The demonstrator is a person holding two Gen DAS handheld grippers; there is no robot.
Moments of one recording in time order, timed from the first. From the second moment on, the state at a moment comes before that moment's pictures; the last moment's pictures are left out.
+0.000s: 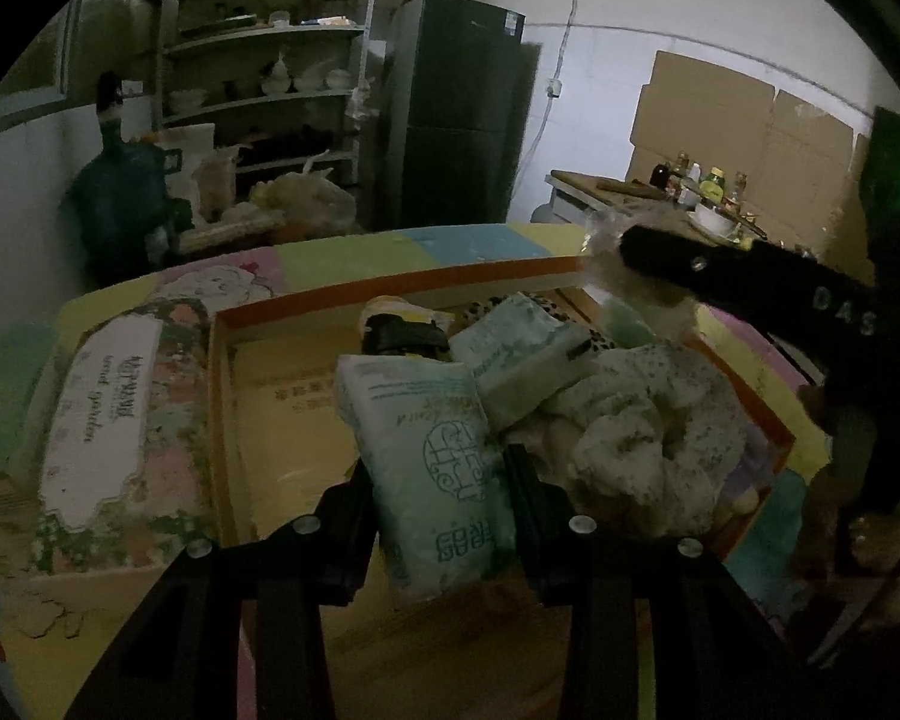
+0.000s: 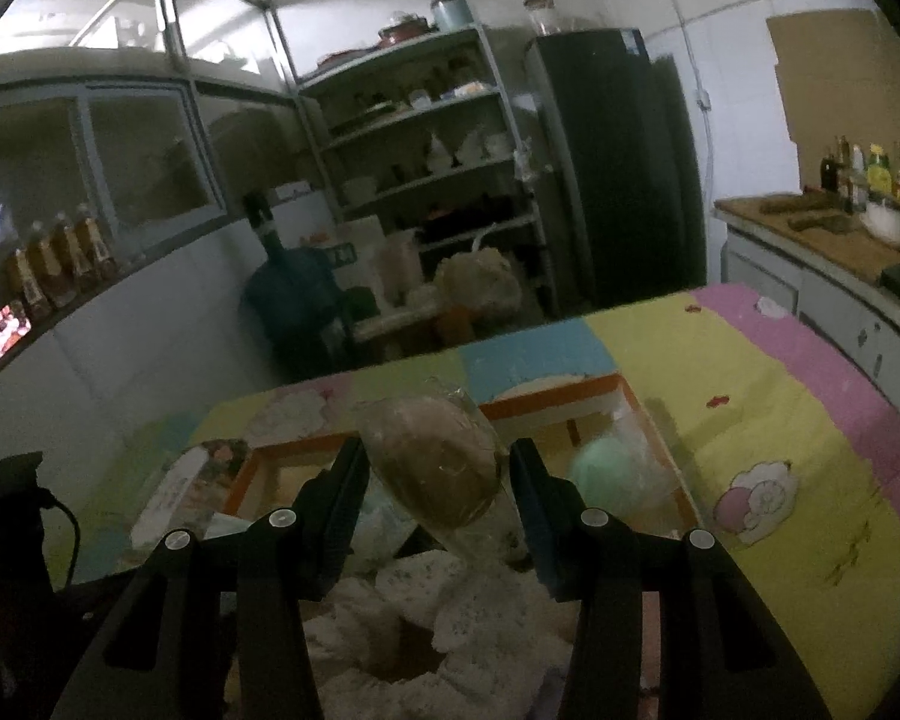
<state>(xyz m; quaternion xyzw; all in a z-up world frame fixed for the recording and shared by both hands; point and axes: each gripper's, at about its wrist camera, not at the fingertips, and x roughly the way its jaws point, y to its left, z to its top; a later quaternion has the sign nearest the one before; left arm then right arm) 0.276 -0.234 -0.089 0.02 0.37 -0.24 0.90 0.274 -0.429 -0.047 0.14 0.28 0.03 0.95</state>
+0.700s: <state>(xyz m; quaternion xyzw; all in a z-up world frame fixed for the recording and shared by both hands) 0.287 -0.236 -0.104 0.00 0.39 -0.24 0.89 0.304 -0.430 -0.079 0.14 0.34 0.02 0.93</state>
